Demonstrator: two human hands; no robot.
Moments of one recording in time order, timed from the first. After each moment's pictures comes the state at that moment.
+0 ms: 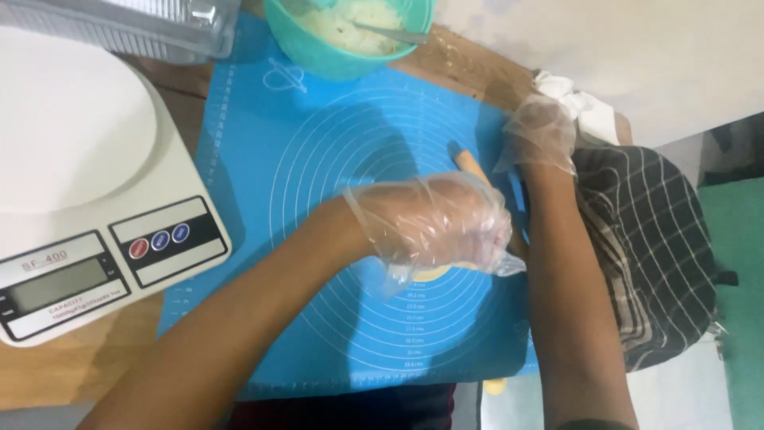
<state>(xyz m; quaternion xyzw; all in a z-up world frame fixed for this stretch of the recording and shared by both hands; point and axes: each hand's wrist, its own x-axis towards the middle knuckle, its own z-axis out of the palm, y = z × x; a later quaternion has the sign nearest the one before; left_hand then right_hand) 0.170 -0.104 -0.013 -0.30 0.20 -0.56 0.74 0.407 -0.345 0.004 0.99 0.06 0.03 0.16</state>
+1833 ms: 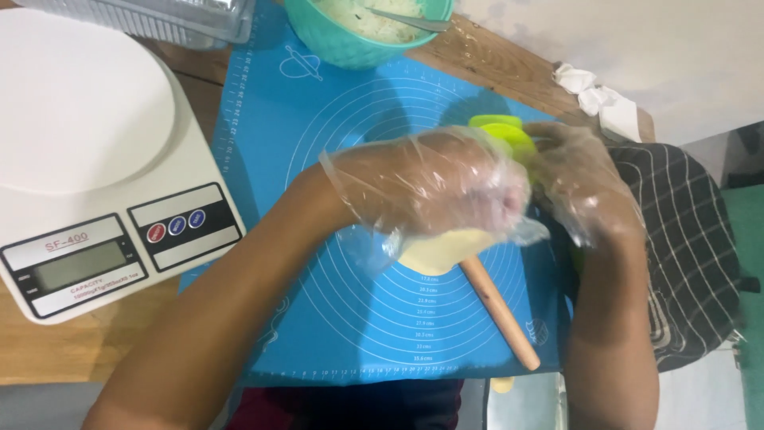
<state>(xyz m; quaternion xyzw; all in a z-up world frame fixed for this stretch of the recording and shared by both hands) 0.108 -0.014 0.141 0.73 -0.37 -0.08 0.57 0.176 -0.211 0.186 0.96 0.05 -0.19 -0.22</state>
